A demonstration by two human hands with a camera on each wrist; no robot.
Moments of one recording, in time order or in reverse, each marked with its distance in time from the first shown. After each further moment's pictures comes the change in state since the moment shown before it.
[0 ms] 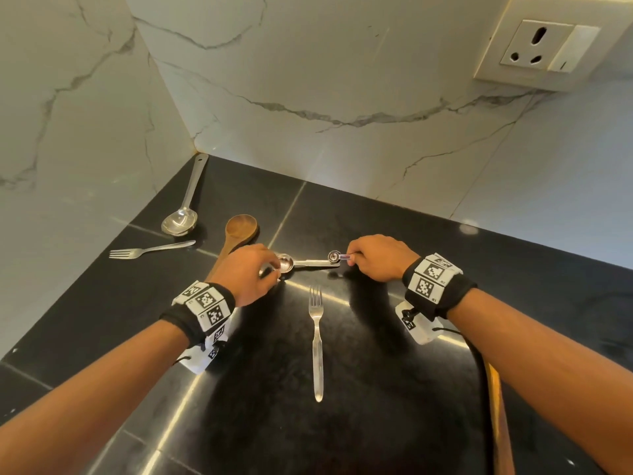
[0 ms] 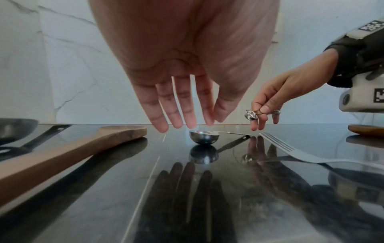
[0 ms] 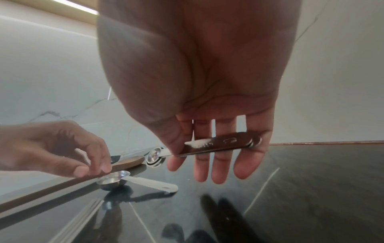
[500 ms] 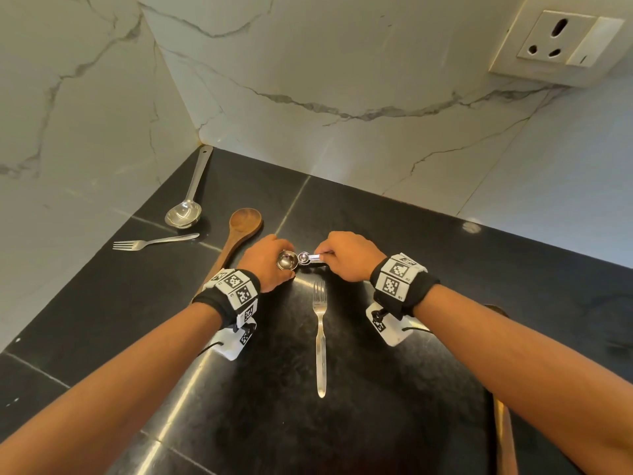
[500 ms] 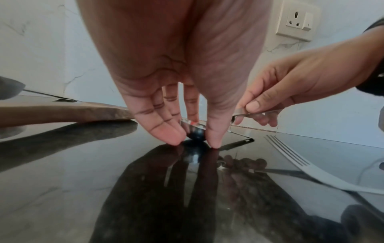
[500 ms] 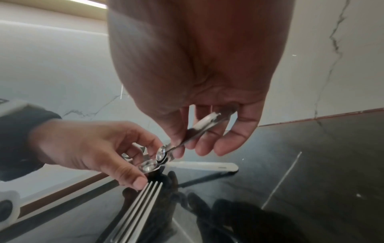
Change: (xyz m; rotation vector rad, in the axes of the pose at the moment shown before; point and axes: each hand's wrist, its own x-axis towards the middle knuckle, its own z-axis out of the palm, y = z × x) left_hand 0.029 0.011 0.023 -0.083 -0.055 -0.194; right_hand 0.024 -0.046 0.022 -0.011 0.091 -0.155
